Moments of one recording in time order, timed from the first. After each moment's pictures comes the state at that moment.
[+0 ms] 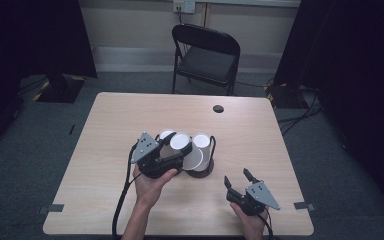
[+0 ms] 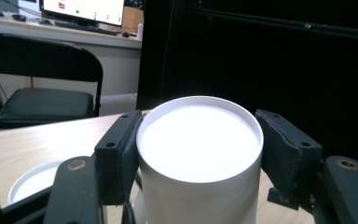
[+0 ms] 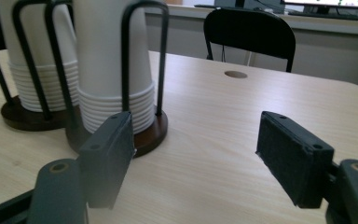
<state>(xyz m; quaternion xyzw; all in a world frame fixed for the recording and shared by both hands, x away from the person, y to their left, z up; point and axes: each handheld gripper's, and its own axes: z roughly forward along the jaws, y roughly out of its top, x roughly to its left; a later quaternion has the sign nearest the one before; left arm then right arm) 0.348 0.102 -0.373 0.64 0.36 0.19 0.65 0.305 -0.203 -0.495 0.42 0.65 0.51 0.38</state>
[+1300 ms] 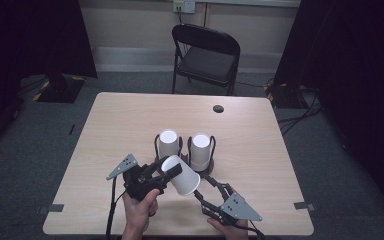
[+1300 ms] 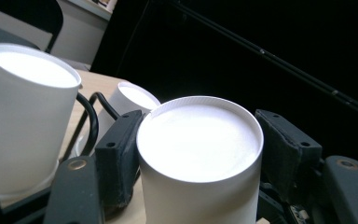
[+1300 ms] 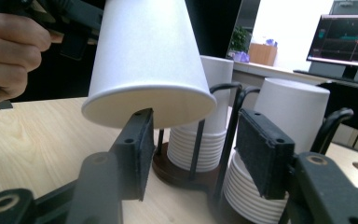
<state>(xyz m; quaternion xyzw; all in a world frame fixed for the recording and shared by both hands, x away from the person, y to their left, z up) 0.313 0.135 -0.410 0.59 0.40 0.03 0.70 0.277 -0.139 -0.474 0.22 0.67 0.63 0.32</state>
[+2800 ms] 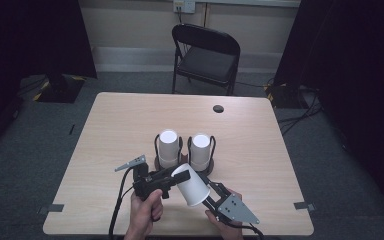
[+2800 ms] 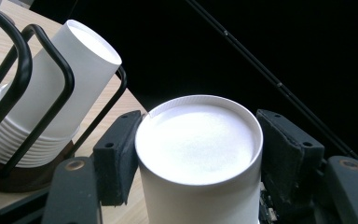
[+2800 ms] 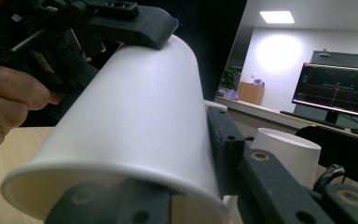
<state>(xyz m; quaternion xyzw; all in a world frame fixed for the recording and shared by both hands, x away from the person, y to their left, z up) 0.325 0.122 -0.424 0.59 0.39 -0.11 0.70 0.282 -0.128 -0.467 0.18 0.63 0.66 0.37</state>
